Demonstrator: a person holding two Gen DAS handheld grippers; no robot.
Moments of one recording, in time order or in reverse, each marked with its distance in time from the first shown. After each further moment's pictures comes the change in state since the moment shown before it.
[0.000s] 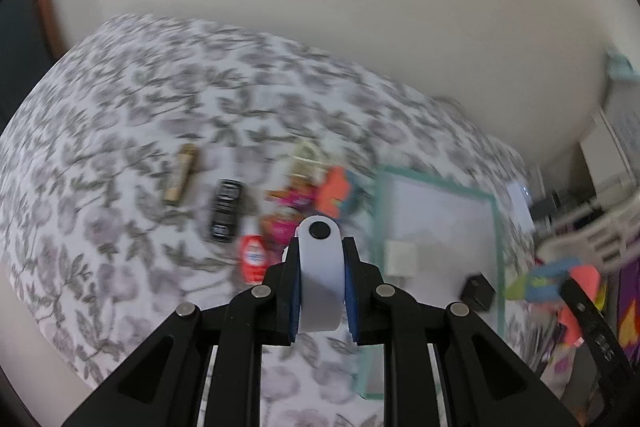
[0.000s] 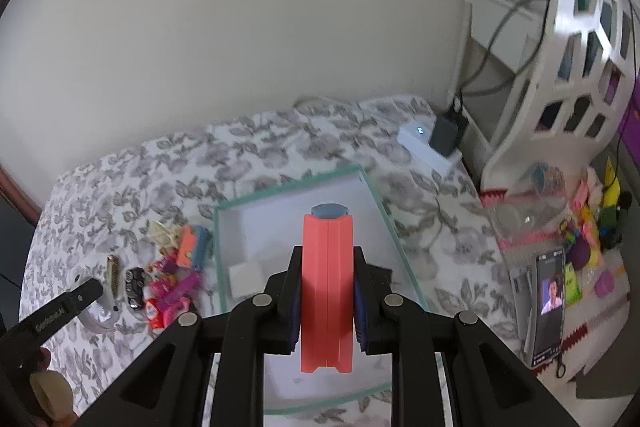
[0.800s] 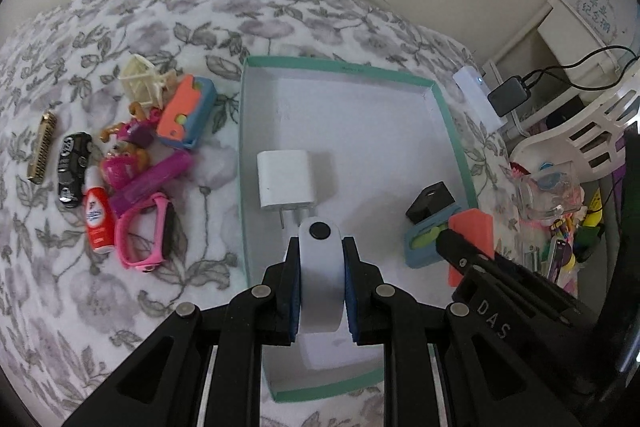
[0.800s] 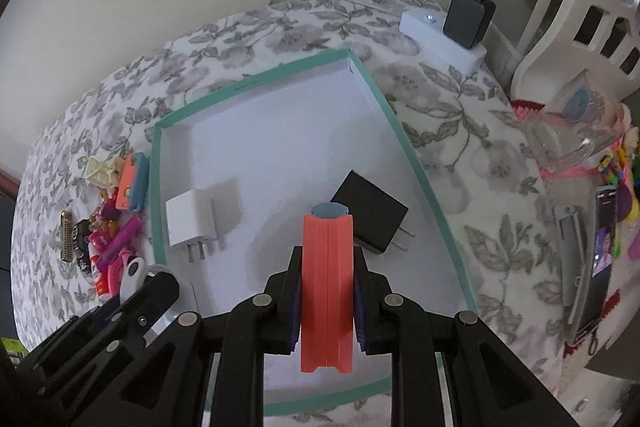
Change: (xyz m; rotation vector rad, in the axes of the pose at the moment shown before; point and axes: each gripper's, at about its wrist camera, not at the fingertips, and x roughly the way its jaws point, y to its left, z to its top) left arm 0.089 -0.087 -0.054 0.185 0.199 -0.140; right arm 0.106 -0.017 -0.041 0.032 0.255 0.003
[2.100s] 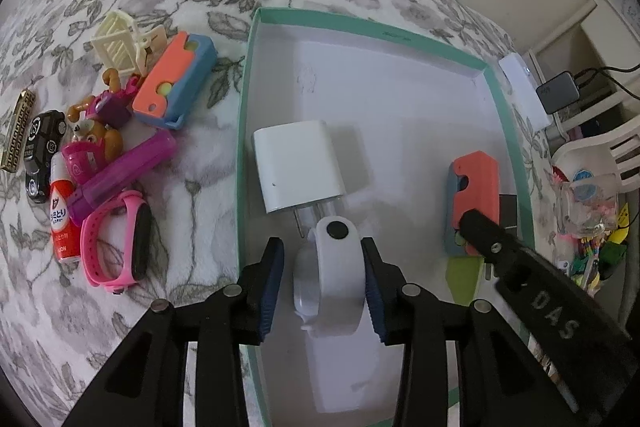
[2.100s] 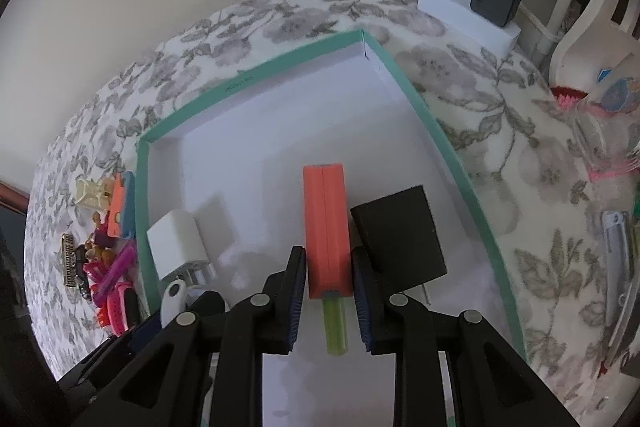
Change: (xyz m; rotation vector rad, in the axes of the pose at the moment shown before) left arm 0.058 0.010 0.010 -0.050 0.078 0.052; right arm 0.033 0.002 0.023 0.040 0.006 0.071
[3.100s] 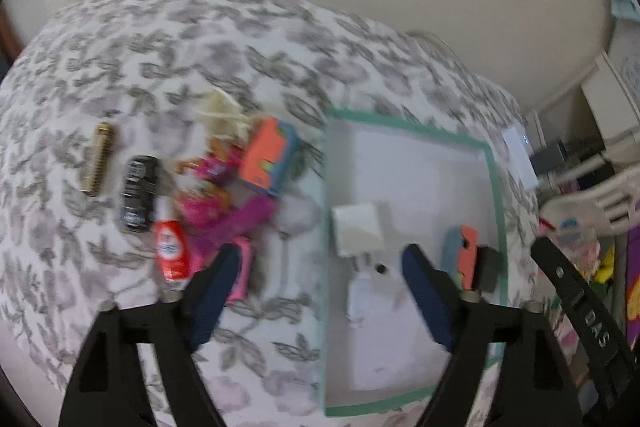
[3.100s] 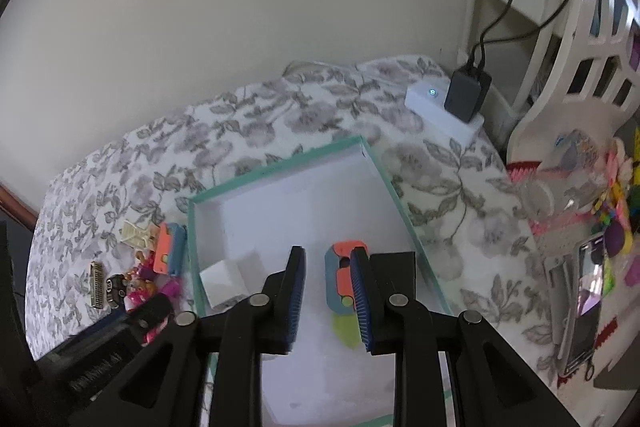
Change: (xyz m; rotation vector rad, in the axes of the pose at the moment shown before) left arm -0.094 0.047 0.026 -0.095 -0.127 0.057; right arm -0.088 0.023 0.013 -0.040 -0.201 -0.030
